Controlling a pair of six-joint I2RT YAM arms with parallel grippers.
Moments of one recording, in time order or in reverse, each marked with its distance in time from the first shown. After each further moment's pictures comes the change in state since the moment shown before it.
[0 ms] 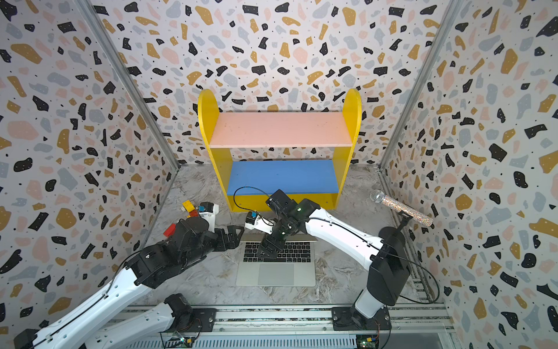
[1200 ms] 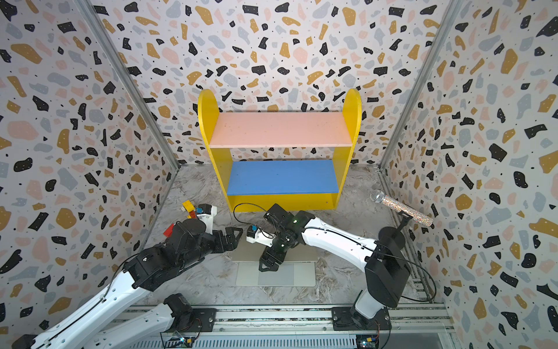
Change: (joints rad) left arm 0.019 -0.035 -0.029 0.000 0.029 -0.009; right arm 0.056 -0.006 -0.149 0.064 0.011 0.083
